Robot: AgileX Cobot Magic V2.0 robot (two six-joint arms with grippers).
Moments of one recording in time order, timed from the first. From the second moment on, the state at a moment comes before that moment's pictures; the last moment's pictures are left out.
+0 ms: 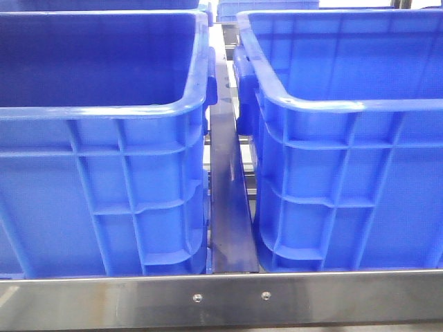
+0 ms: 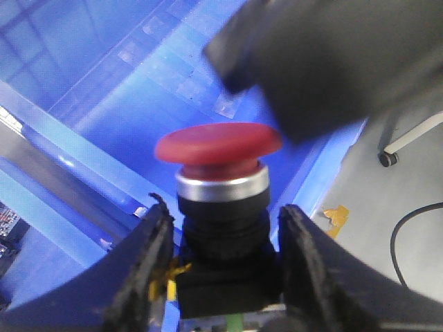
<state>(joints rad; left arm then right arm) -1.06 1.35 -1.35 0.25 0.76 -0.19 0.15 1.04 -0.87 1.37 0.91 -0.70</state>
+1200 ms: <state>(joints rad) -1.06 1.35 -1.35 0.25 0.76 -0.19 0.24 1.10 -0.87 1.39 0.87 -0.76</state>
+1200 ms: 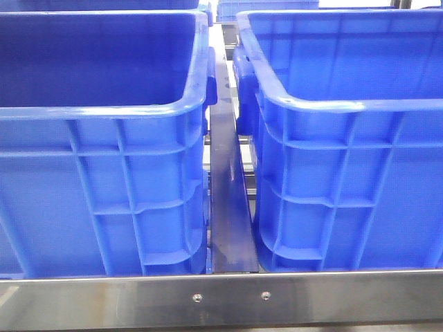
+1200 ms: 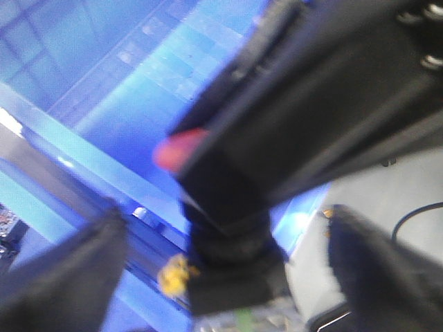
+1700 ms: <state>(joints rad) -0.92 1.34 -1.34 0.25 0.80 -0.22 0.24 1.10 -0.87 1.39 0.67 -0.83</state>
